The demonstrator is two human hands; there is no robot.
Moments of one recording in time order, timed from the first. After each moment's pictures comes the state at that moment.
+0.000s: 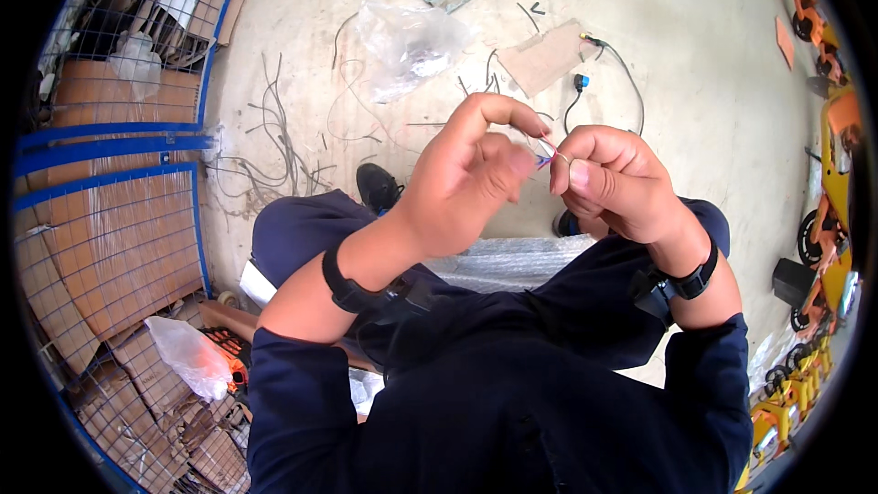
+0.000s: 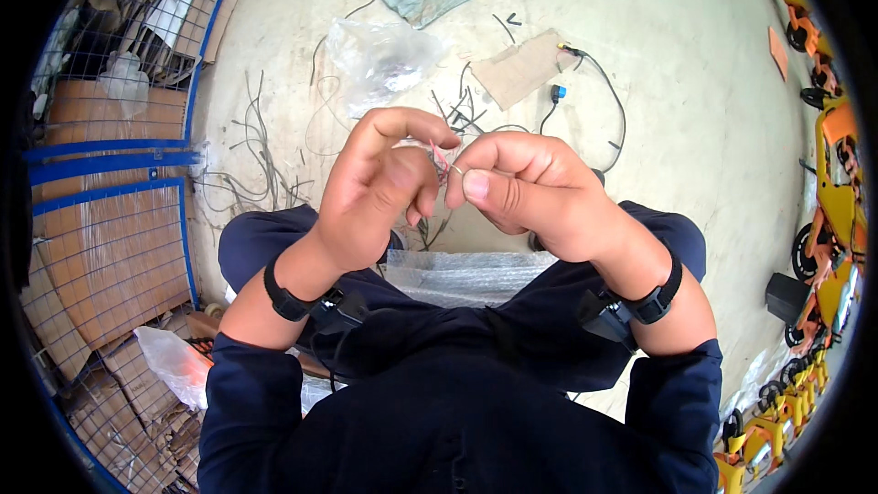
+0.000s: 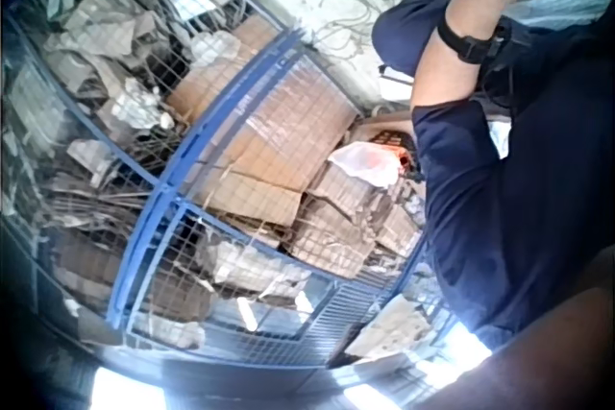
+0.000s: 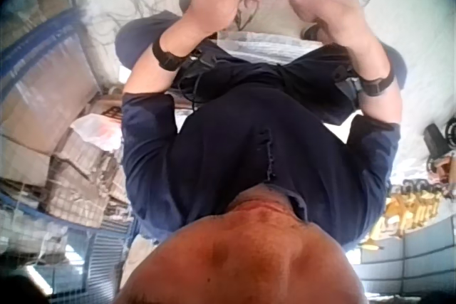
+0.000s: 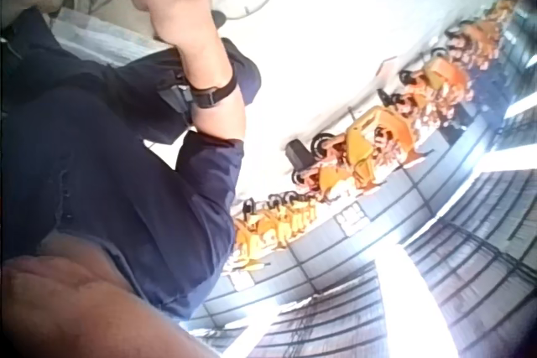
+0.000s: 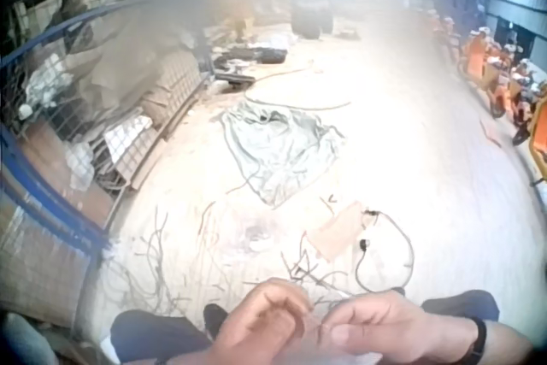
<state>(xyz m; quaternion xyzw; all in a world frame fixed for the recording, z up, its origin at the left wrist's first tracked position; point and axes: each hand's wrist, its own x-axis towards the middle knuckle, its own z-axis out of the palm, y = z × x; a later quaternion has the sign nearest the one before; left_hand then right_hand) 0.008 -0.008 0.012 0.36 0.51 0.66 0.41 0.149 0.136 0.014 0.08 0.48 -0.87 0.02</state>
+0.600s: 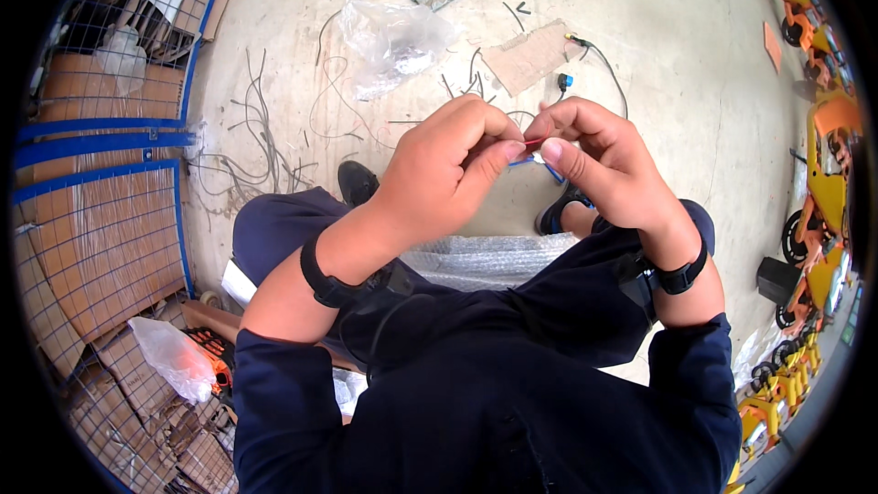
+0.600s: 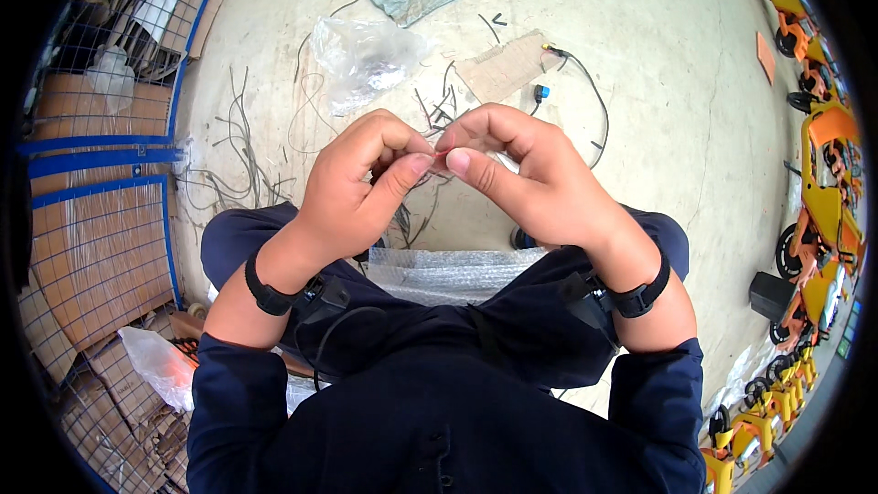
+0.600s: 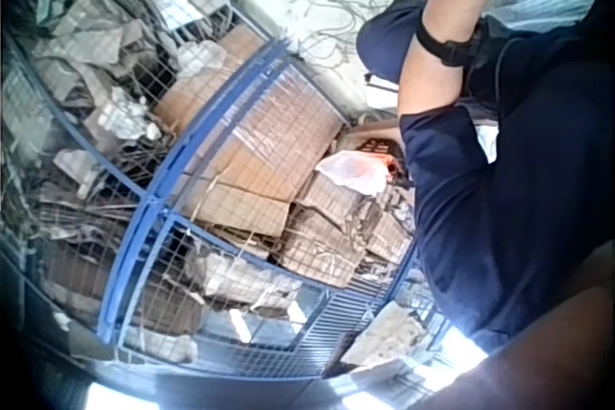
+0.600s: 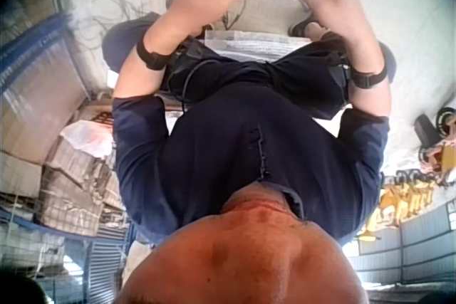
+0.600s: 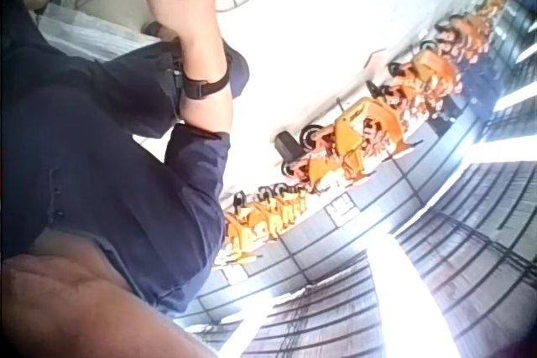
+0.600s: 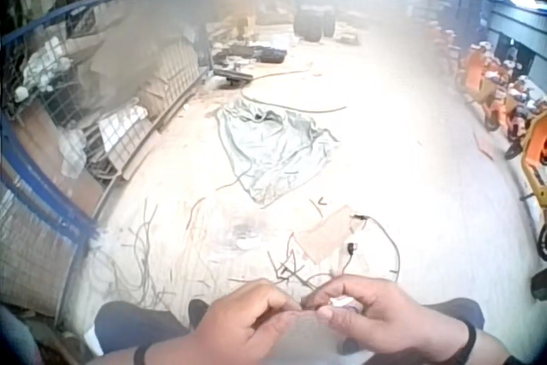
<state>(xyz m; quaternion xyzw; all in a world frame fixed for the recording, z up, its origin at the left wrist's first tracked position) -0.003 -0.007 0.003 0.50 0.64 0.52 0.27 0.141 0.139 0.013 0.12 0.72 -0.67 -0.08</state>
